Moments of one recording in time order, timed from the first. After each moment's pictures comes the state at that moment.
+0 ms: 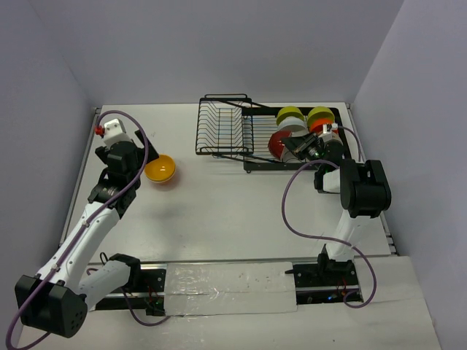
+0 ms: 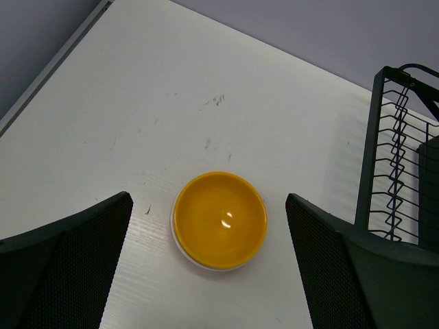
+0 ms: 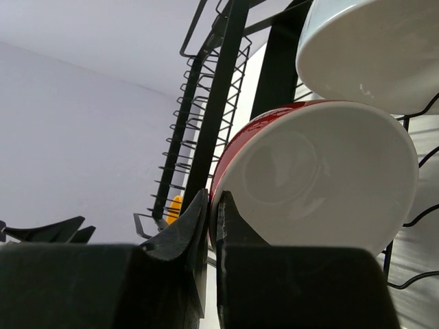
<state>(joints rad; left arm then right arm) -0.28 0.99 0.82 -0.16 -0.52 -0.41 -0.08 1.86 0.68 1.18 -0.64 1.13</state>
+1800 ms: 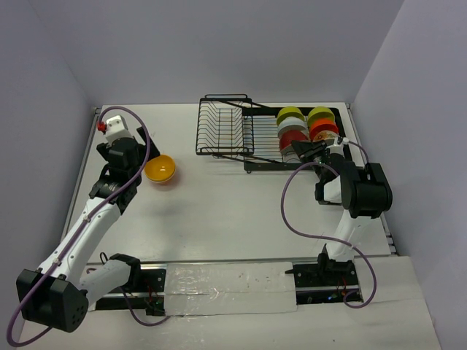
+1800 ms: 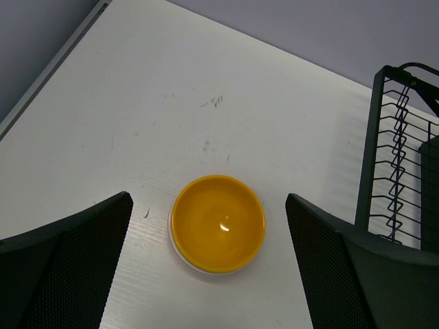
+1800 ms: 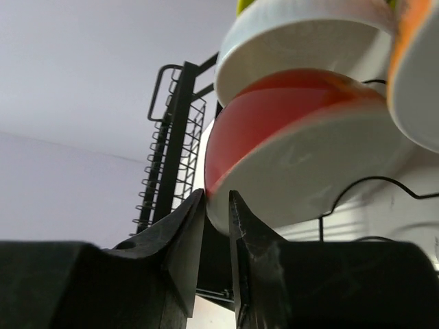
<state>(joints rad) -0.28 1.03 0.85 -0.16 -0.51 -0.40 -0.10 1.86 0.54 1.32 -0.38 1.15</state>
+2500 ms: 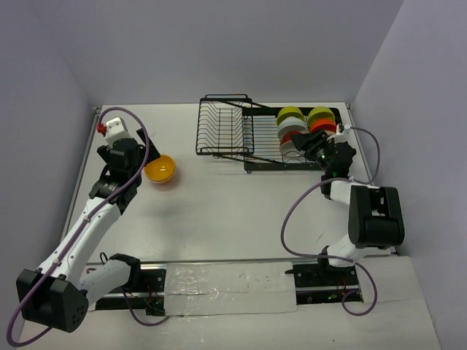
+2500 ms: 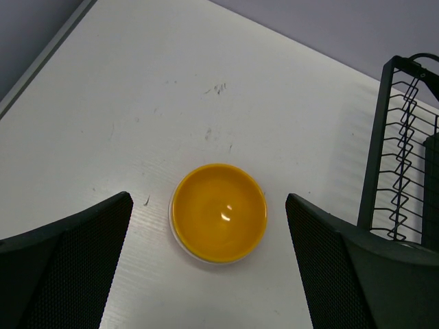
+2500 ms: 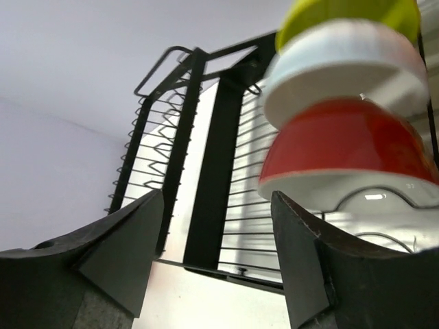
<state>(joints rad) -0.28 1.03 0.85 -0.20 -0.51 -0.44 -0.09 1.56 0.57 0.93 -0.41 0.88</state>
